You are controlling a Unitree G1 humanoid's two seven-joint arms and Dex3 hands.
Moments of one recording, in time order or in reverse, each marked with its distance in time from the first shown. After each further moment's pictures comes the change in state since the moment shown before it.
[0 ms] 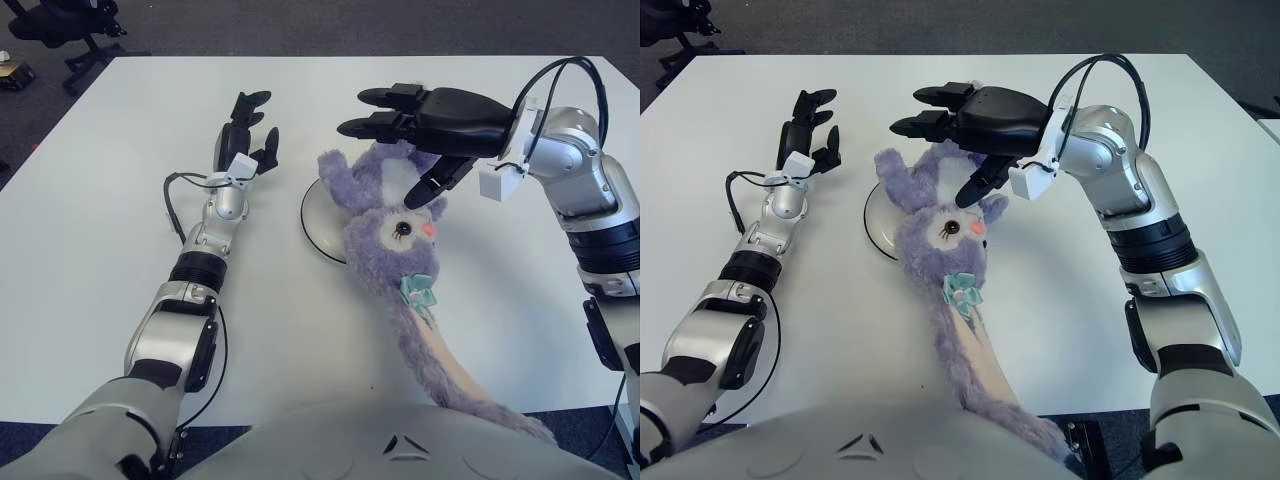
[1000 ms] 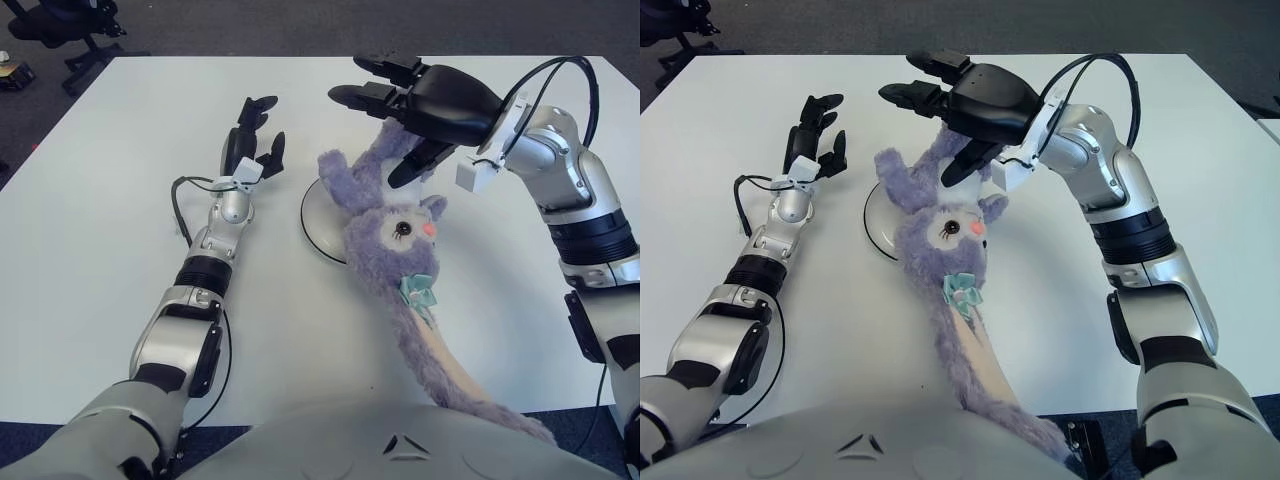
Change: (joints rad) left arm 0.022 -0.019 -0.001 -0.028 -0.004 0.006 -0.025; right arm -0.053 0.080 -0.004 0.109 -0.165 -0.041 -0.261
